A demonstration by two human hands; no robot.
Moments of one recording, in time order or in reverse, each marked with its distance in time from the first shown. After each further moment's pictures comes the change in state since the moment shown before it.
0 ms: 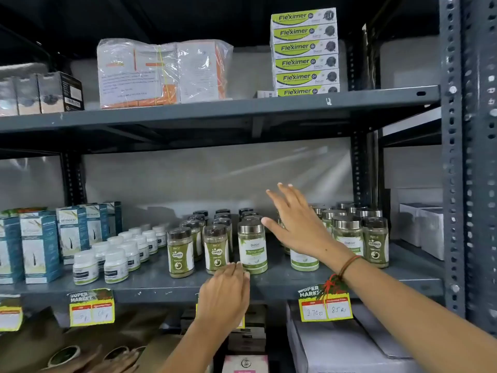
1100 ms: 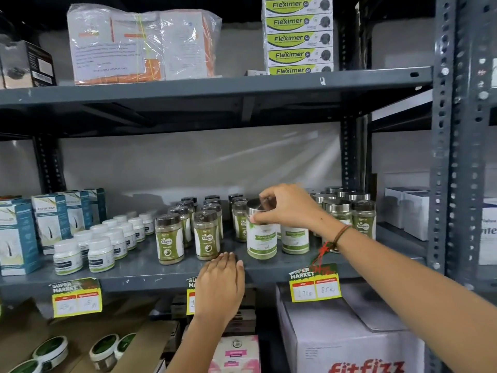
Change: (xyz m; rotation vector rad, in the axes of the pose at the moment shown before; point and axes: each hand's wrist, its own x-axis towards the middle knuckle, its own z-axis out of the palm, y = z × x) left_hand -0.007 0.003 0.026 -0.012 0.025 -0.039; right_hand 0.016 -0.001 -0.012 0.112 -0.155 0.118
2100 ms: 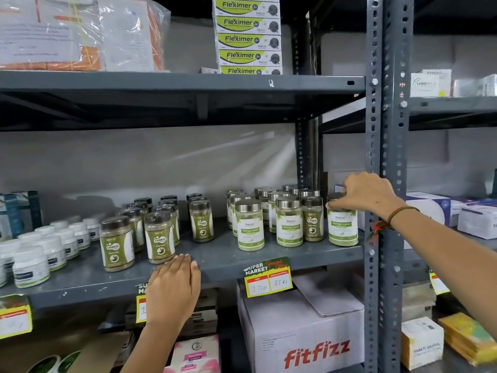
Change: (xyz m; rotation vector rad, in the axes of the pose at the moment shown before) left_hand -0.003 0.007 0.003 0.020 0.017 -0.049; right_hand -0.080 0.174 -0.117 -0.630 0.022 0.486
